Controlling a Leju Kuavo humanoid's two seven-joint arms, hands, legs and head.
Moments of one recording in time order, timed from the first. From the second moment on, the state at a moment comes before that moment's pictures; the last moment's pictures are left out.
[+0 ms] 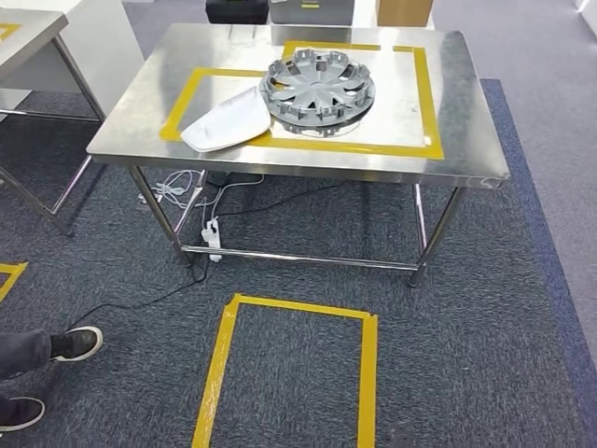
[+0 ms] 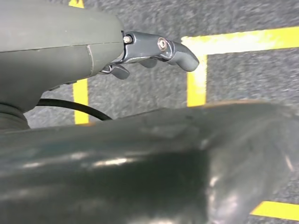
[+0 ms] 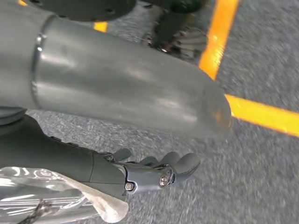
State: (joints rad) left arm -0.04 -0.21 0.86 -0.21 -0.90 0.05 -0.38; right arm -0.01 0.13 -0.24 -0.21 0.35 -0.31 -0.21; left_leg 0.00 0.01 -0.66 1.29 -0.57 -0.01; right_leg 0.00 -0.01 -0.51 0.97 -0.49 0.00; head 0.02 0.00
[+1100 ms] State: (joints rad) left arm -0.04 -0.20 0.86 -0.21 -0.93 0.03 -0.36; right arm -0.02 0.11 -0.10 -0.19 0.49 -0.14 -0.16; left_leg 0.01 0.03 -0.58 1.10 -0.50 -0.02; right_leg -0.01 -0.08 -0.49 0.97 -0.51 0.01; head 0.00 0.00
